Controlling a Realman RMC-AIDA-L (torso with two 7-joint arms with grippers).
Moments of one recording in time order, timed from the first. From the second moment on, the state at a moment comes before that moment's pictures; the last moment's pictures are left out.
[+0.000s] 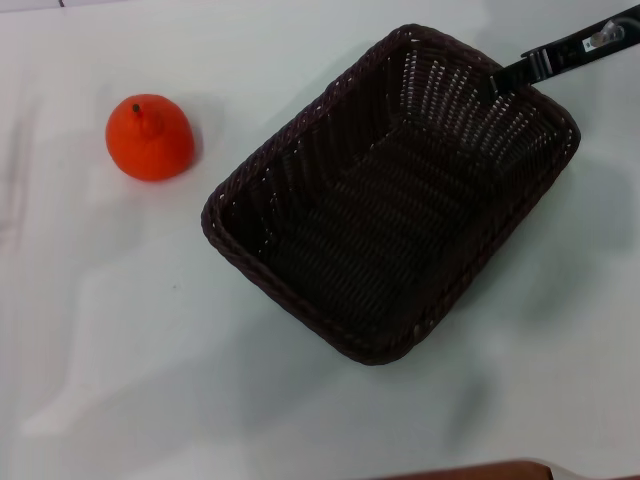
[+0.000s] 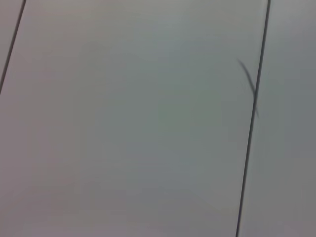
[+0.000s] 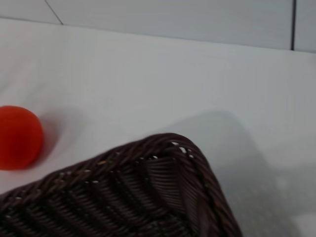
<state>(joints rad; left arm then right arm) -0.24 -2.17 -2.26 -0.15 0.50 -1.38 2.73 0.78 2.04 -0.64 -0.95 0.47 1.48 2.31</state>
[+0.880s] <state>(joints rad) -0.24 -2.17 -2.27 -0.15 0.50 -1.38 2.73 0.77 2.04 -0.63 -0.94 0.52 1.49 2.36</state>
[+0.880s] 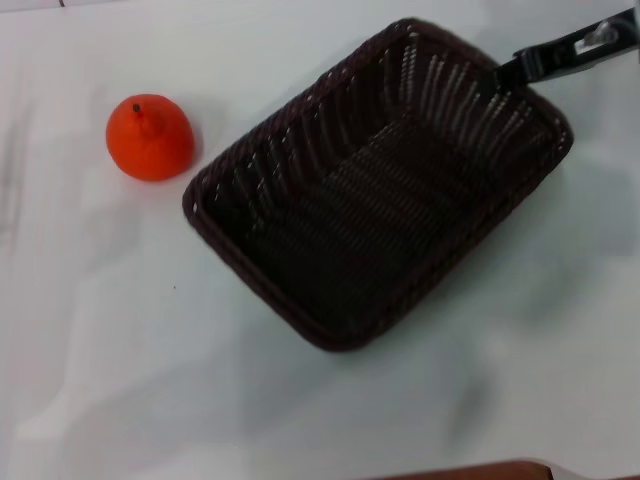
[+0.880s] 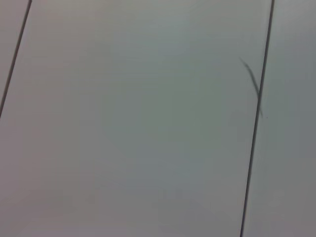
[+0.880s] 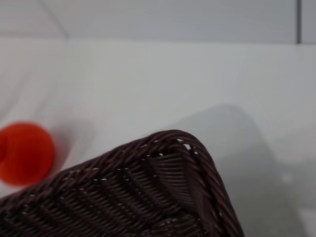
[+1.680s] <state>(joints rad) -0.24 -2.17 -2.26 -0.15 0.51 -1.39 2.73 0.50 2.10 -0.76 -1.19 0.80 1.44 2.75</state>
